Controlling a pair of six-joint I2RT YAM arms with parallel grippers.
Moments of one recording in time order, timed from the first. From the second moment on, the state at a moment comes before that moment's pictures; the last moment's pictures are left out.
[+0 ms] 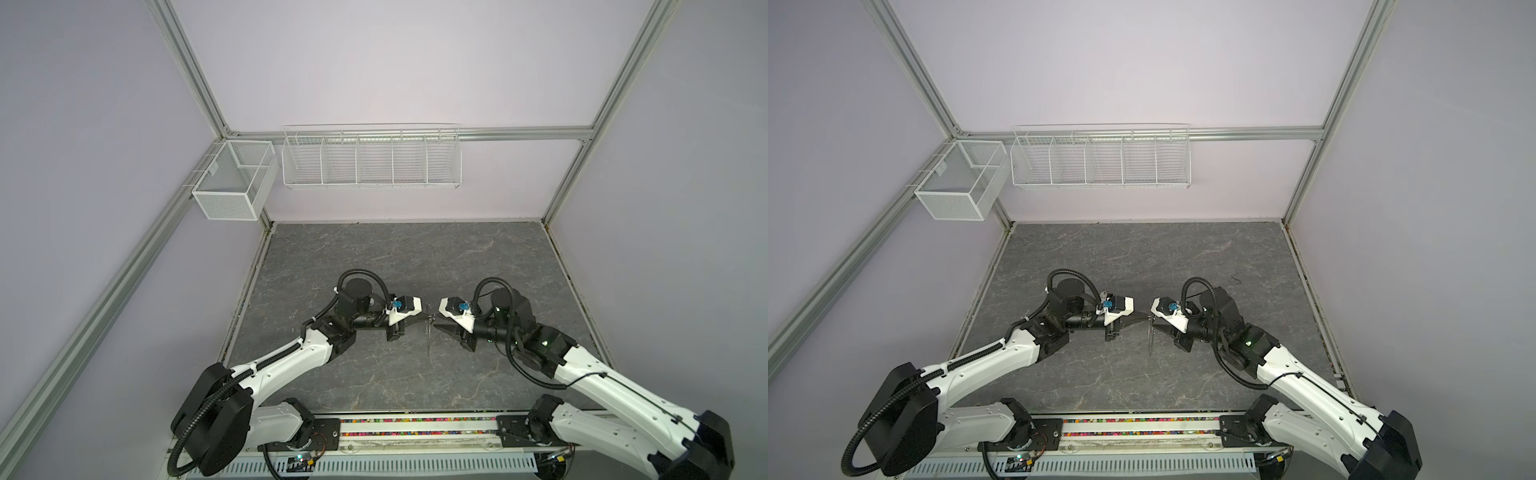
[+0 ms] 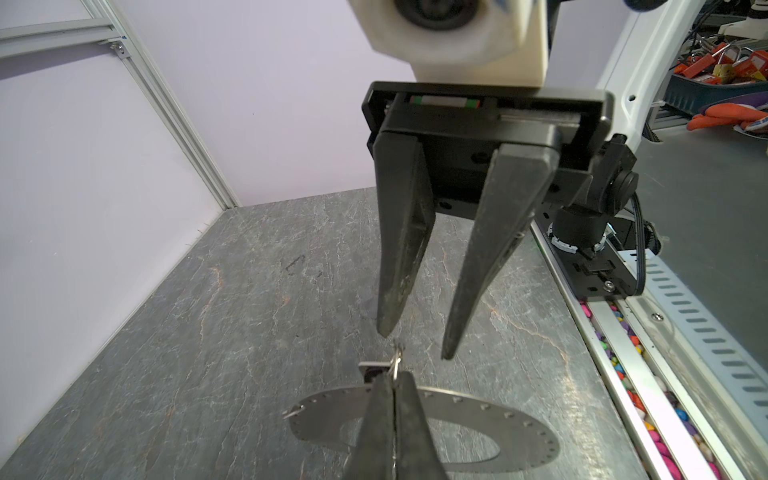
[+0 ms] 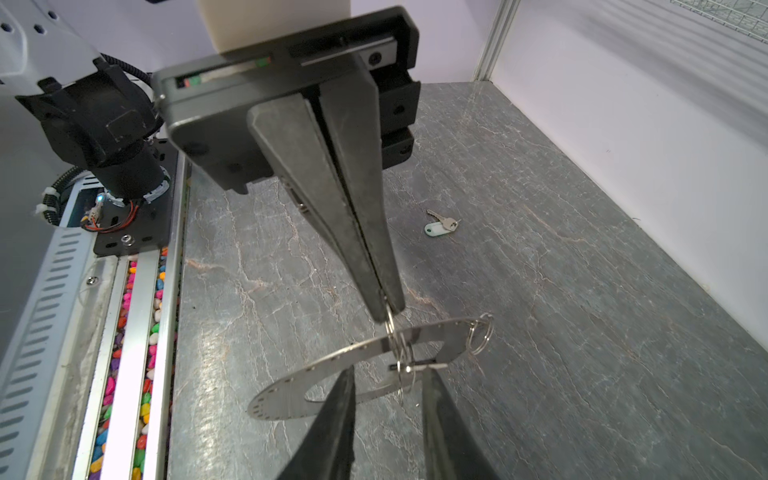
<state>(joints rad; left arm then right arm) -0.73 1.25 0.68 0.30 0.79 0.43 0.72 0.95 0.70 -0.22 -0.40 -0.34</state>
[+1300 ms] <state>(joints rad) -0.73 1.25 0.67 0.33 0.78 0.43 0.72 0.97 0.71 -0.20 -0.40 -0.34</state>
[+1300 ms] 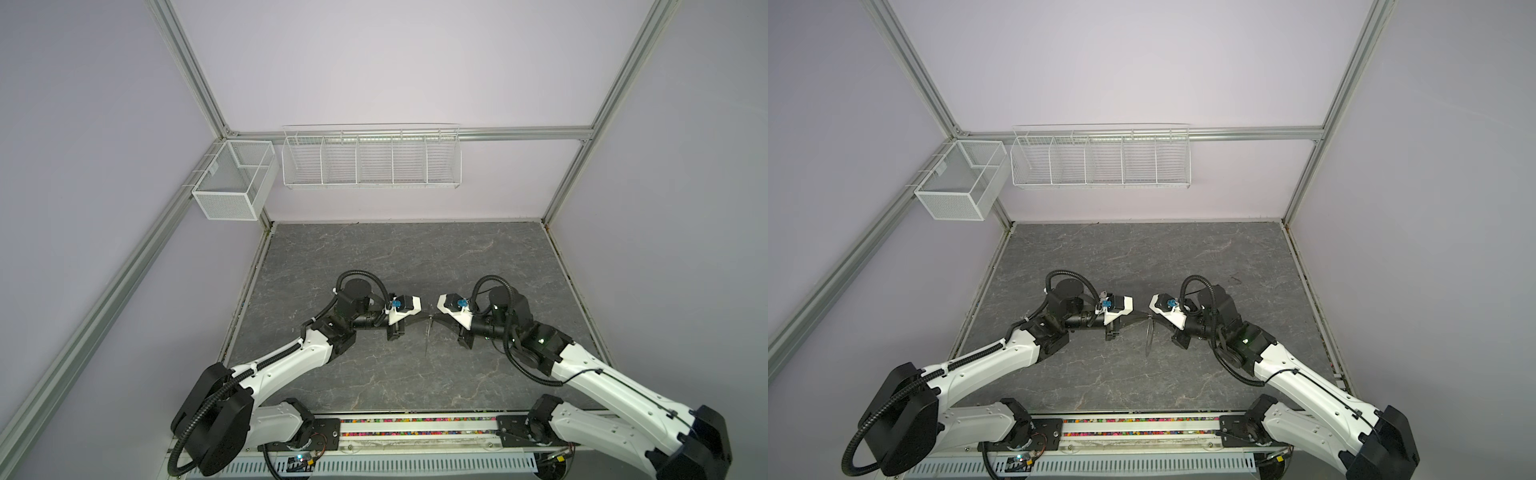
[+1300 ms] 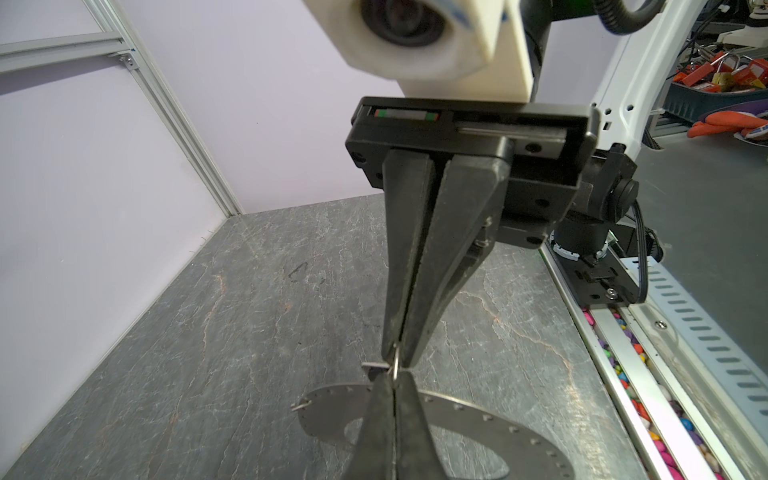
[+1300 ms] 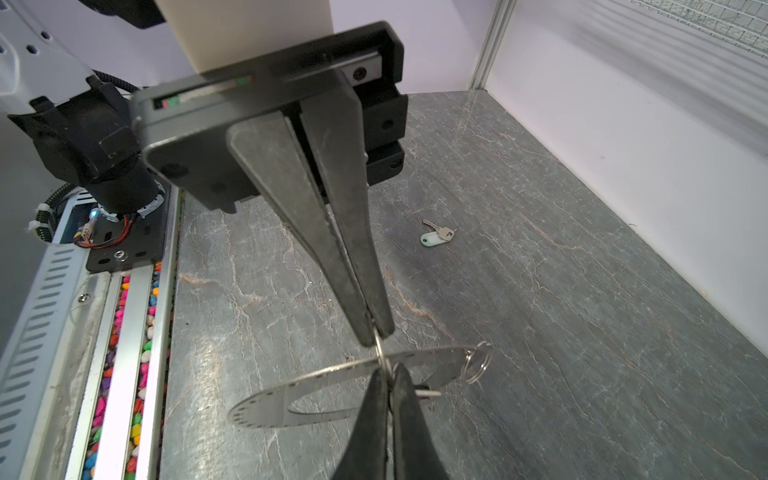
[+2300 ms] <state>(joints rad) -0.84 1.12 0.71 0.08 0.30 0.88 0.72 1.17 0.97 -0.62 -0.33 -0.36</state>
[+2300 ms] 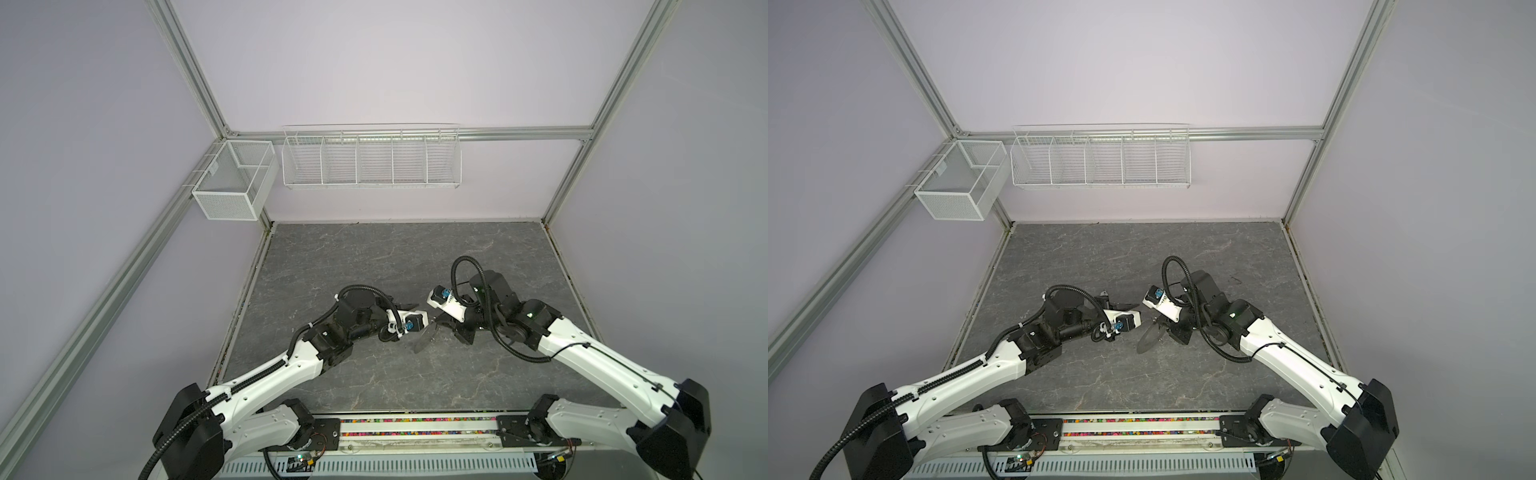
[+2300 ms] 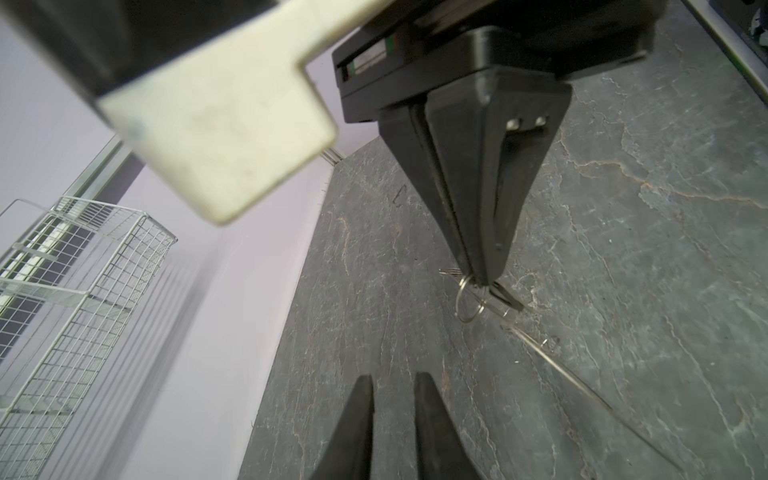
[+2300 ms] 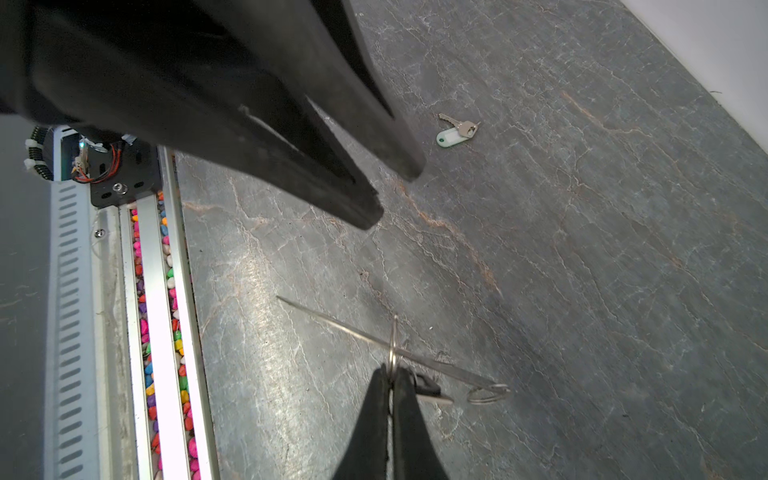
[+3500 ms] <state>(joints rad) -0.92 1.28 0.86 -0.08 0.28 0.94 0.74 1.20 1.00 -0.65 -0.35 -0.38</state>
